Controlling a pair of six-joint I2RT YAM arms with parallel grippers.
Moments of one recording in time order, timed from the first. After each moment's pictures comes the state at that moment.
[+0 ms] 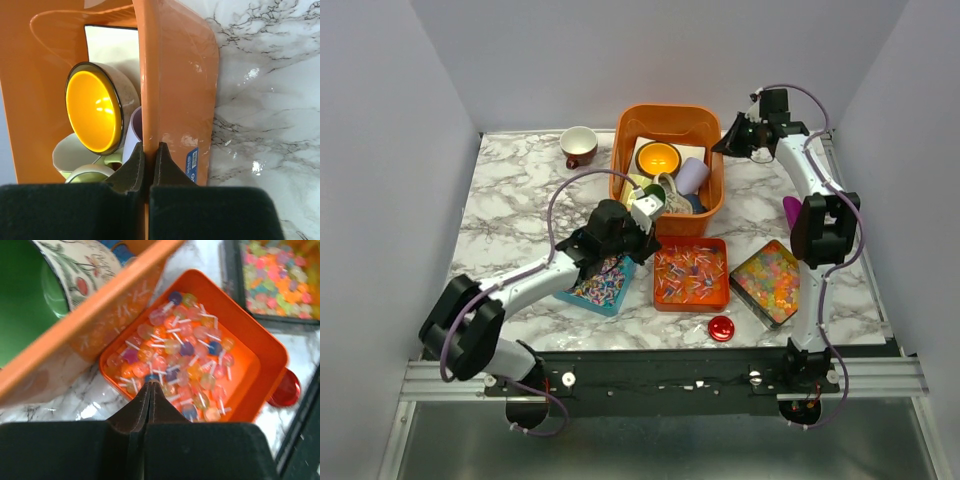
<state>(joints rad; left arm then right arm) -0.67 1.38 0.81 0.12 0.33 -0.08 0.10 2.23 2.08 -0.59 -0.43 0.51</state>
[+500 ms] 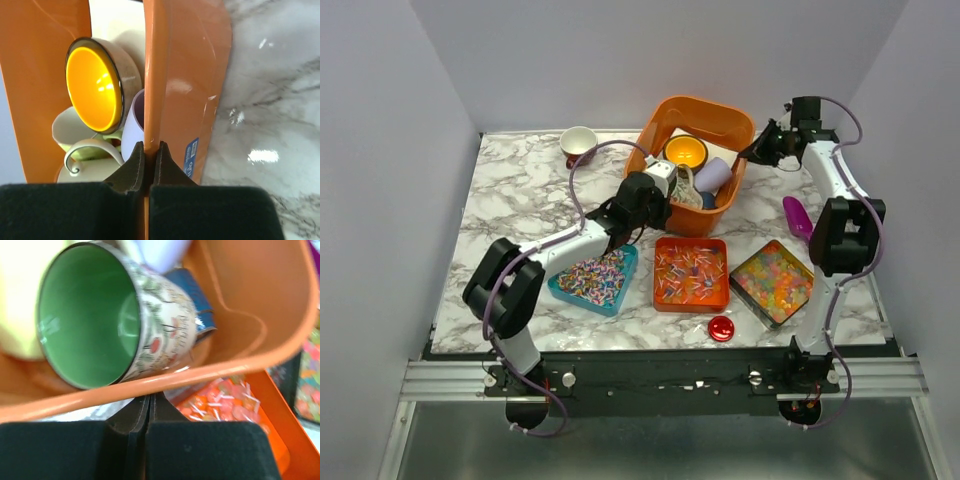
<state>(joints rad) -0.69 1.69 1.13 0.12 0.05 -0.22 -0.02 2.12 1.91 -0.59 -0.46 0.54</state>
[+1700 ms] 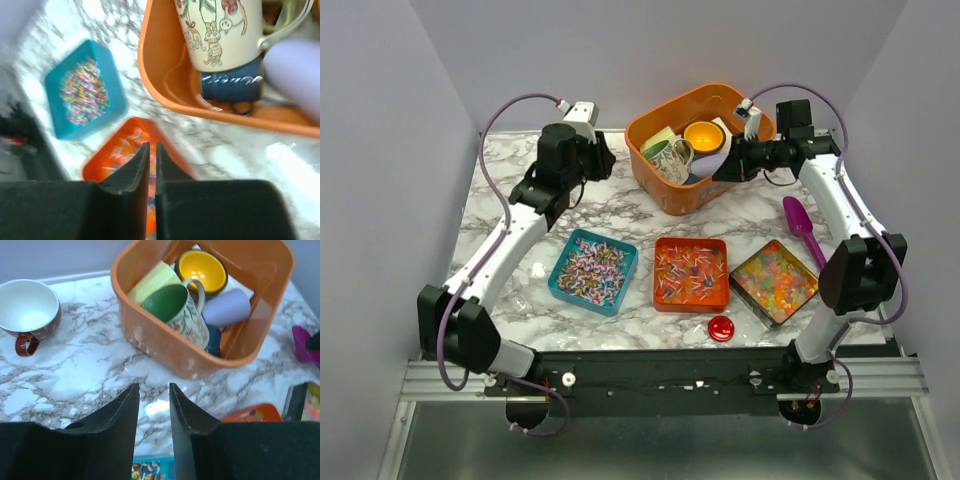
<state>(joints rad) -0.37 1.46 1.34 -0.17 0.06 -0.25 0.12 1.77 1.68 -0.73 -0.84 -0.10</state>
